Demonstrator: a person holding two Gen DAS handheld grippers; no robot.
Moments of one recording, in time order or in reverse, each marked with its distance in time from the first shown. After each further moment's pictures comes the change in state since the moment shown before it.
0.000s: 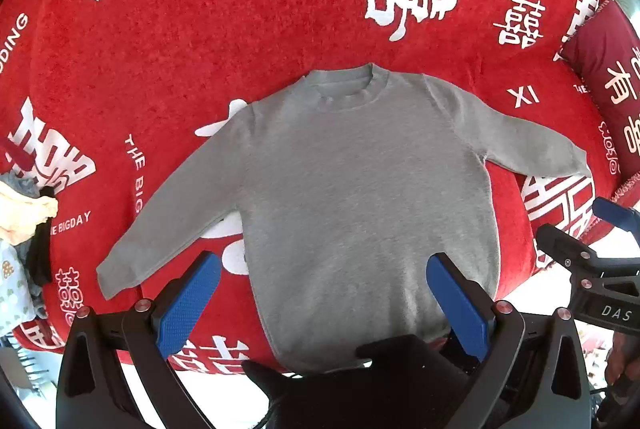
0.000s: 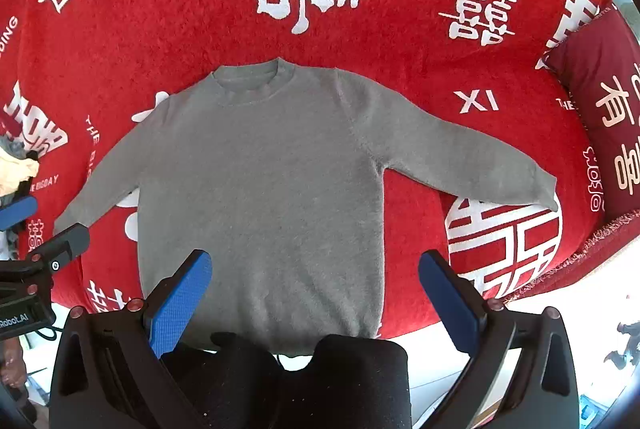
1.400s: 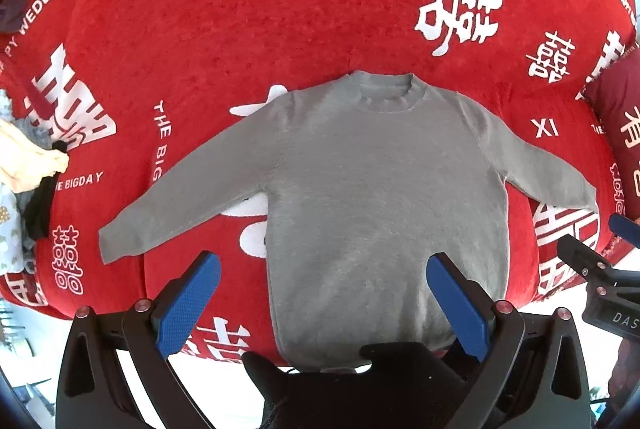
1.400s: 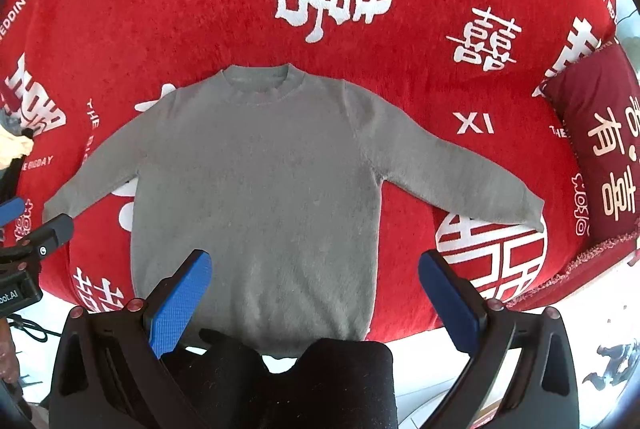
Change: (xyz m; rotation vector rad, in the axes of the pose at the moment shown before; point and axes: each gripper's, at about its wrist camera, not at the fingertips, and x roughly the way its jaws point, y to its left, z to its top) left arm -0.004 0.042 -0.027 -0.155 -0.038 0.020; right arm -0.011 0.025 -0.004 -0.090 -0.034 -0.057
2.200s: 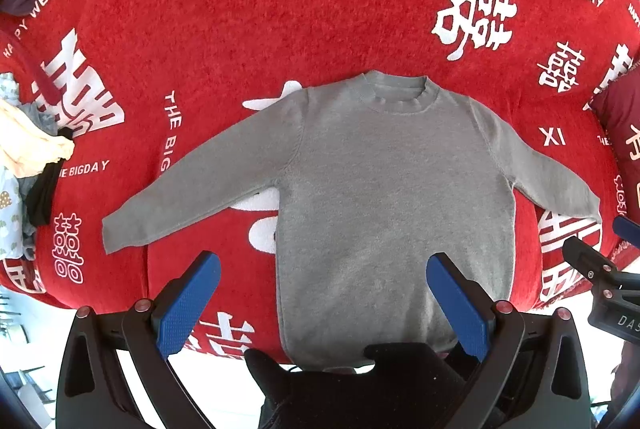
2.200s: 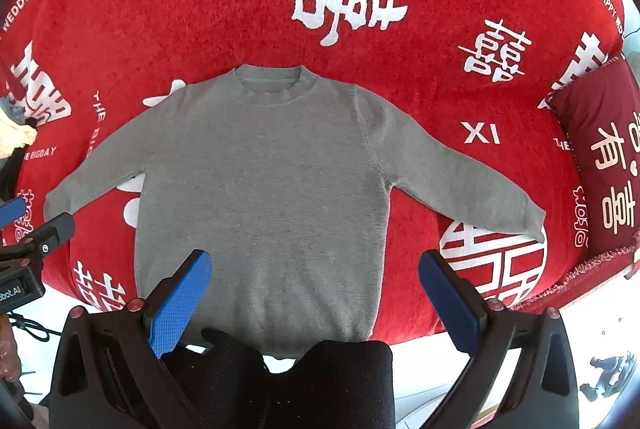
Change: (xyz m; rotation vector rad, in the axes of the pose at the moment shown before) left arm 0.002 0.013 -0.003 -0.039 0.014 0.010; right arm -0.002 0.014 0.004 -0.037 -0.002 0.000
